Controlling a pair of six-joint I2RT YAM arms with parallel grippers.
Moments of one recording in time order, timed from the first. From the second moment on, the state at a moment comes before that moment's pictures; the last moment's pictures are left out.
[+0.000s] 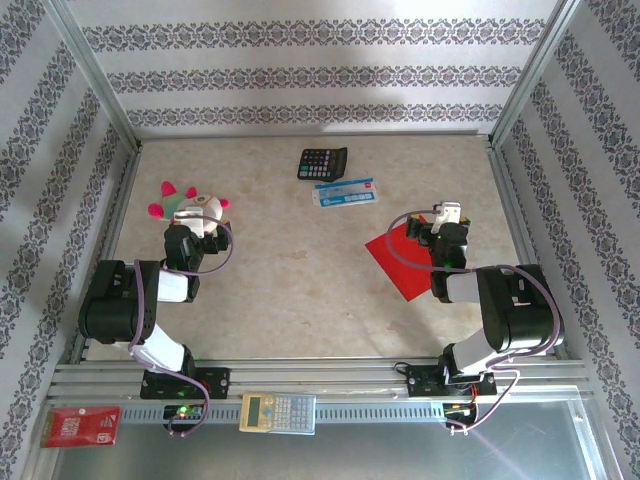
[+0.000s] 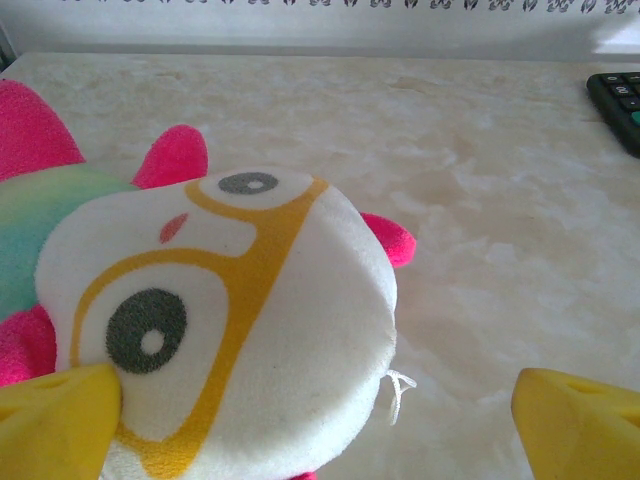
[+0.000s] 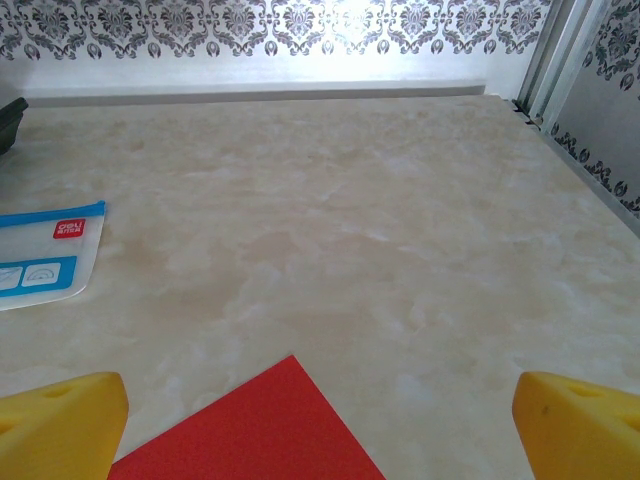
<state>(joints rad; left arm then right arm) 0.05 1.59 0.37 0.87 0.03 -0.03 0.05 1.53 0.36 0.87 0.14 0.05</state>
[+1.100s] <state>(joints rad) 0.04 1.15 0.58 0.26 -0.07 -0.34 0.09 1.13 0.48 0.45 0.31 0.10</state>
